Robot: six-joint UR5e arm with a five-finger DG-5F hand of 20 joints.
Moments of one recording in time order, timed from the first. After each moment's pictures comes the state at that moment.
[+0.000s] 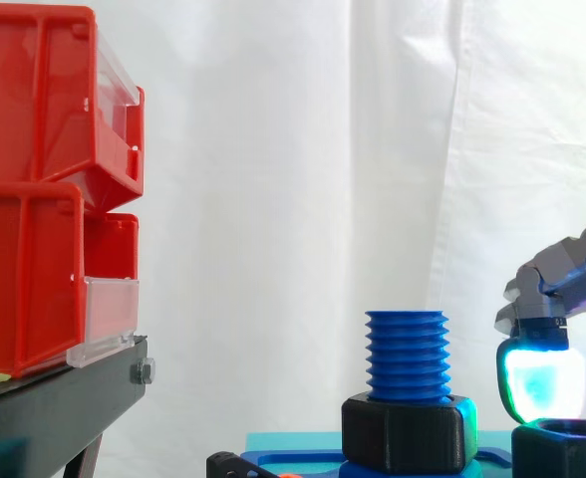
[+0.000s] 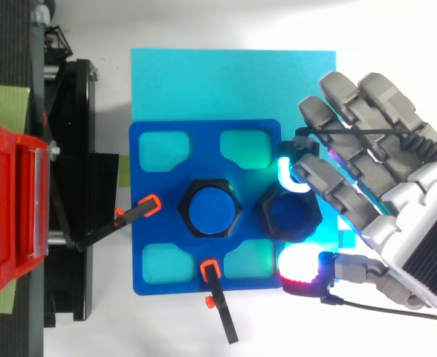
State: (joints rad) arm 0.50 -2.10 -1.43 -2.86 -0.56 -1.47
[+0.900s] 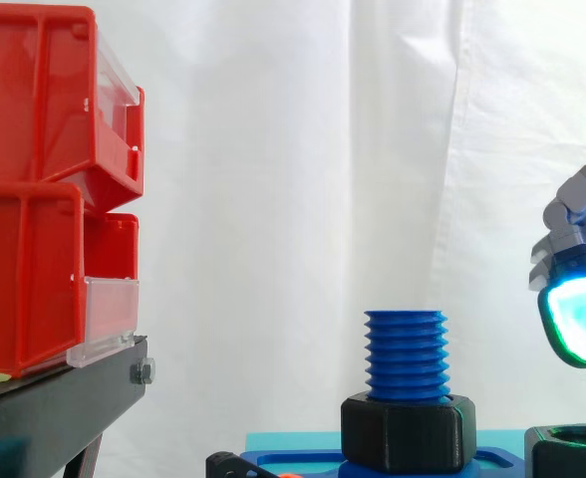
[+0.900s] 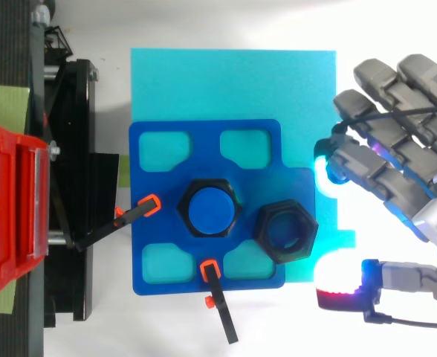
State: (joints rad) arm 0.48 -2.07 -1.24 -3.35 -0.63 -1.15
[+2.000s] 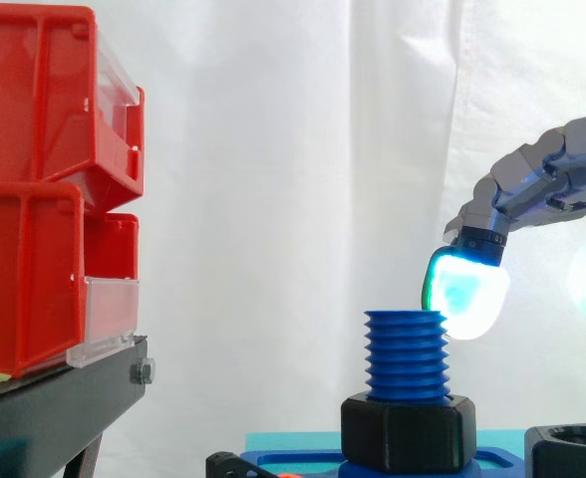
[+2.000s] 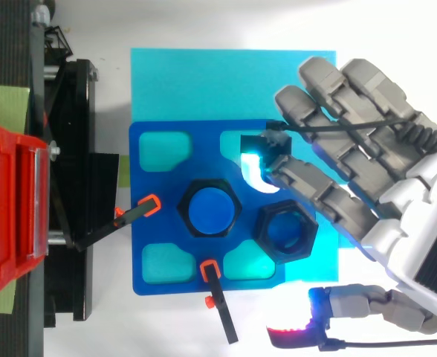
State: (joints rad) arm 0.46 -2.07 -1.34 -2.95 -0.68 -1.40
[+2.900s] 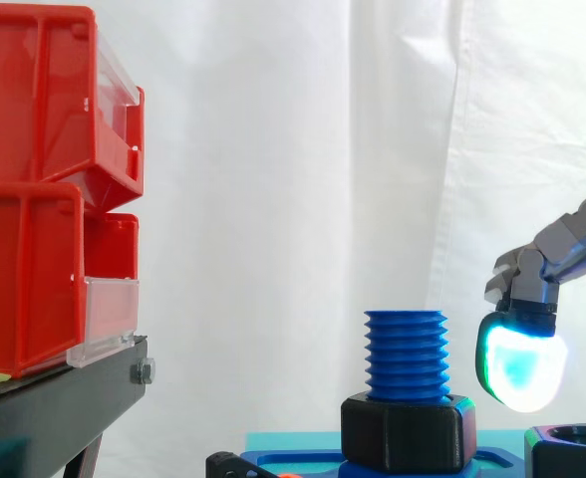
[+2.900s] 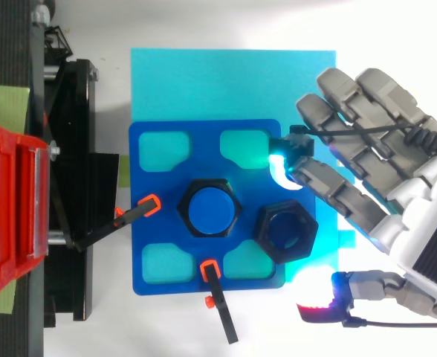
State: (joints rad) arm 0.47 -2.08 -1.35 -3.11 -0.68 -1.34
